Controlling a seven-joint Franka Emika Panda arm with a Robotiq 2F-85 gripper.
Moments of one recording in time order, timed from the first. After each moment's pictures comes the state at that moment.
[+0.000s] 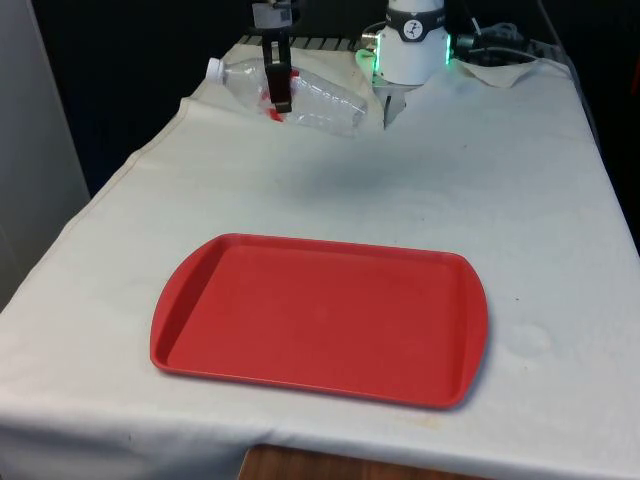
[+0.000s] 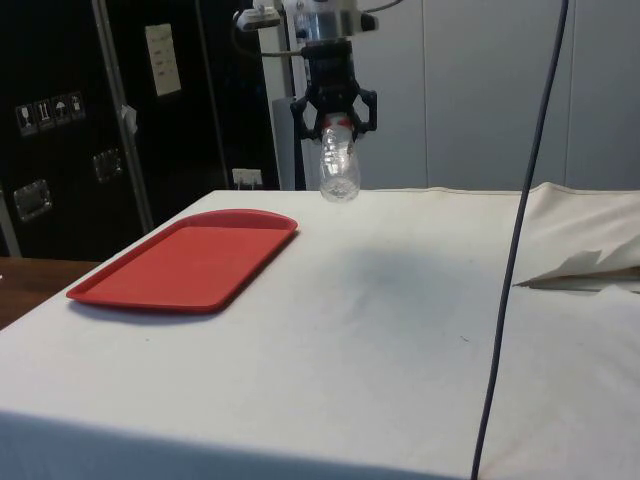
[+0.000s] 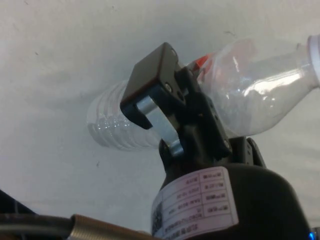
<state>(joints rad) 0.14 0.18 -0.46 -2.16 0.11 2.28 0.94</state>
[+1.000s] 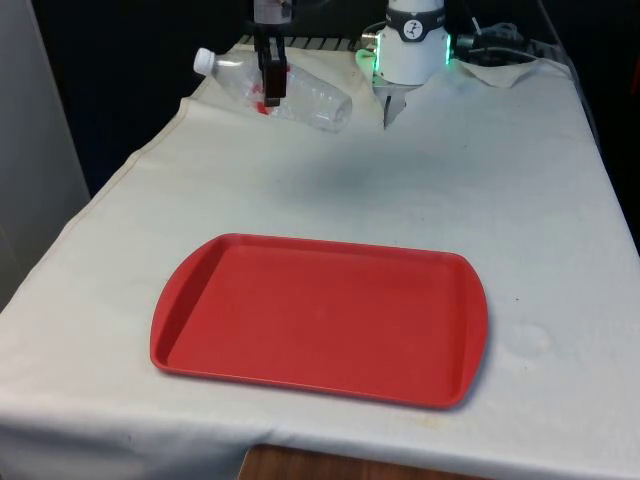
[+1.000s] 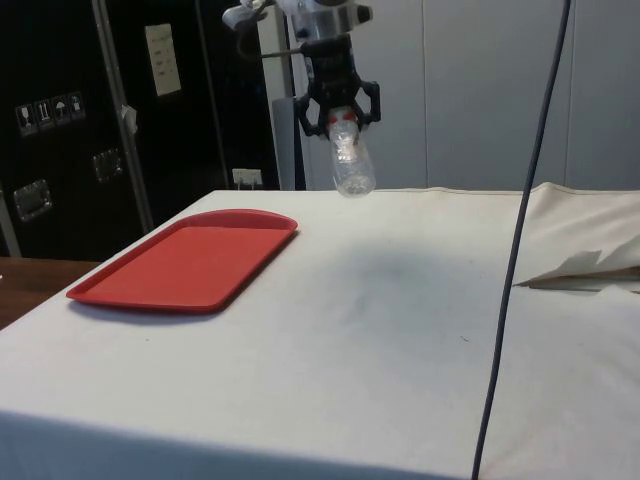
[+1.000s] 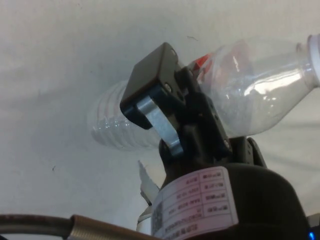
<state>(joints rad) 0.14 0.17 -0.45 -2.16 -0.06 2.28 0.93</state>
